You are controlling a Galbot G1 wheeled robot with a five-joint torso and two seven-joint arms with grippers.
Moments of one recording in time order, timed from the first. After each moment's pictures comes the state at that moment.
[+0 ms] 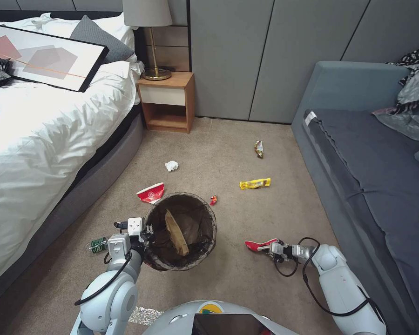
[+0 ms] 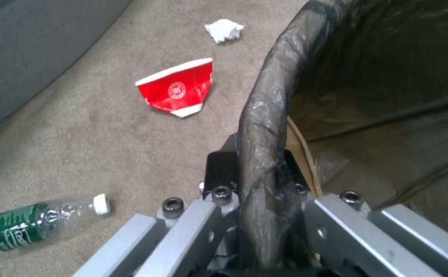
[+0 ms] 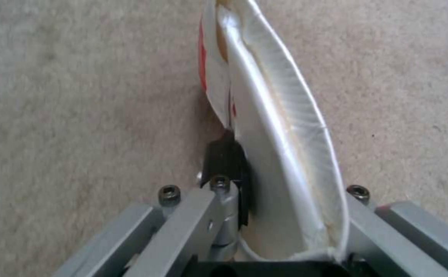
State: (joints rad) left arm 1.67 -1.42 -0.48 -2.34 -0.30 0.66 -0.27; right arm -1.07 1.19 0.68 1.05 -0.58 0.49 -1.00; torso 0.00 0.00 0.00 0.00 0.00
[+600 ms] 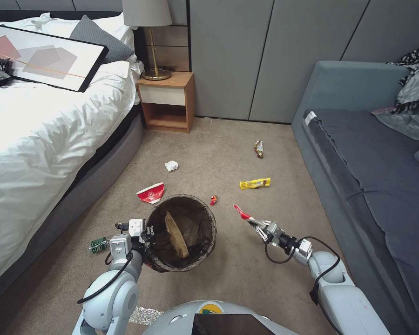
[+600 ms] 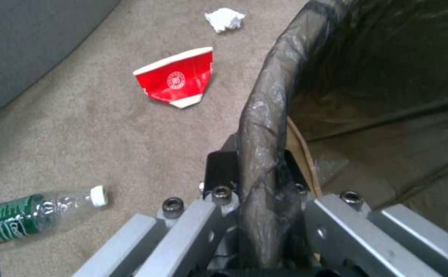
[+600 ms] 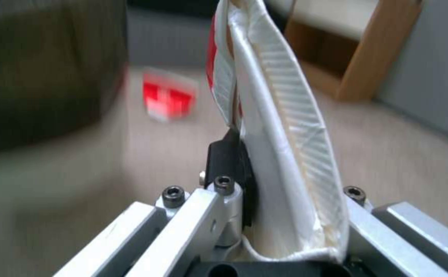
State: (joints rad) left arm 1.66 -1.42 -0.48 -2.32 -0.31 0.67 -0.27; right arm -1.32 1.20 0.61 1.51 0.15 0.40 -0.83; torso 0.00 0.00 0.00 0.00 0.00
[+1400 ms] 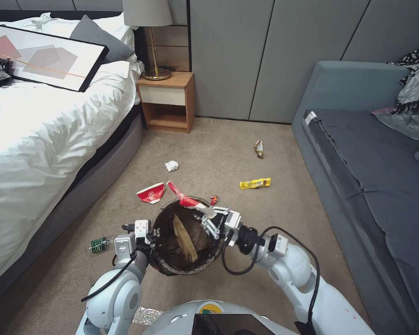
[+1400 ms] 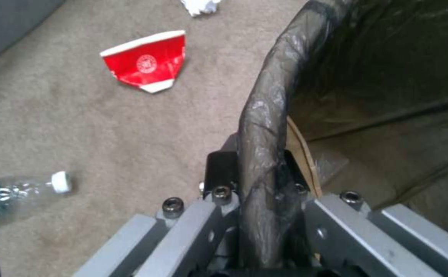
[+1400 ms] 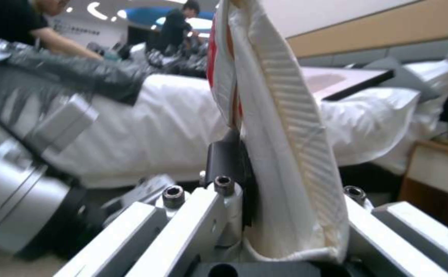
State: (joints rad) left arm 1.65 -1.42 -0.45 -2.33 -0.39 0.72 -0.29; right arm -1.33 1.13 0.17 2.08 0.32 0.21 -0.62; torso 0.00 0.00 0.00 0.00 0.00
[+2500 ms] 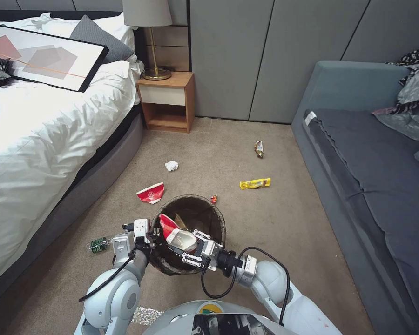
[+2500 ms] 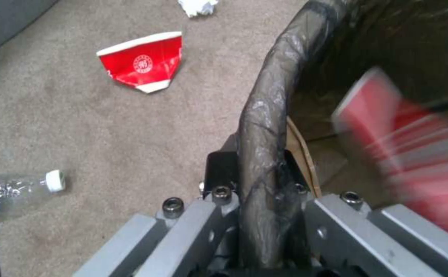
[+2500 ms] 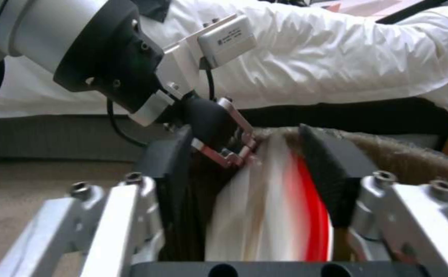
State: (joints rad) left arm 1.65 -1.42 -0.46 -2.34 -0.42 0.72 -0.29; right arm -1.36 1.18 0.08 1.90 0.15 0.27 -0.65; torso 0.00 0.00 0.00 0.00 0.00
